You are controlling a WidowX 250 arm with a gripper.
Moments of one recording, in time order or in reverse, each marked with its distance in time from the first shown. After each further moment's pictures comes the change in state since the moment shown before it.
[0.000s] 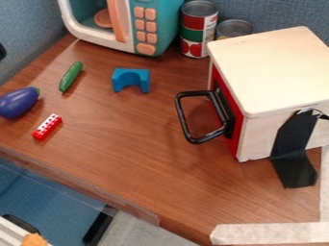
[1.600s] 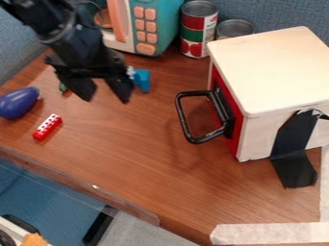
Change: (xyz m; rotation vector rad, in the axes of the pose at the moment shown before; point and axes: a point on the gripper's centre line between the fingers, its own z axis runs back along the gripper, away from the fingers) arm 0.067 -0.083 -0.096 -0.047 -0.105 0.446
